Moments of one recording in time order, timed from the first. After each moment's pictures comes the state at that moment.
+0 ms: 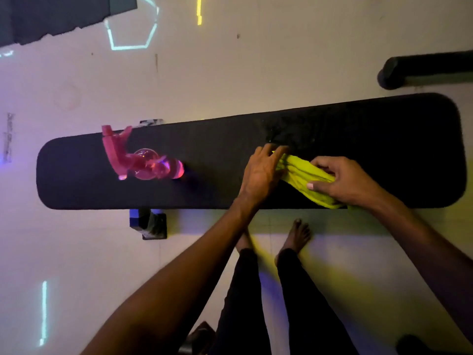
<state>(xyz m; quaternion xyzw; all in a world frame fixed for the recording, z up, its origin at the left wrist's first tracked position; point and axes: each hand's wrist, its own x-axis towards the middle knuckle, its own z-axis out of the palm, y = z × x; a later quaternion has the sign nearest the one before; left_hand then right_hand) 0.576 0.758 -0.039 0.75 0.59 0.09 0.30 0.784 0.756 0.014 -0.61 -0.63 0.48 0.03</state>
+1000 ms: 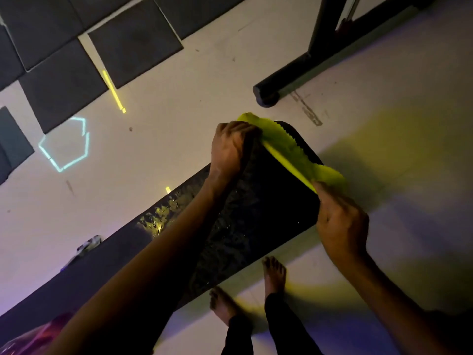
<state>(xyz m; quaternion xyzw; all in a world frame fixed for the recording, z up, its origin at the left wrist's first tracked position) 0.874 0.928 -0.011 0.91 0.36 0.13 0.16 0.999 0.687 -0.019 -0.84 -0.48 -0.04 0.23</state>
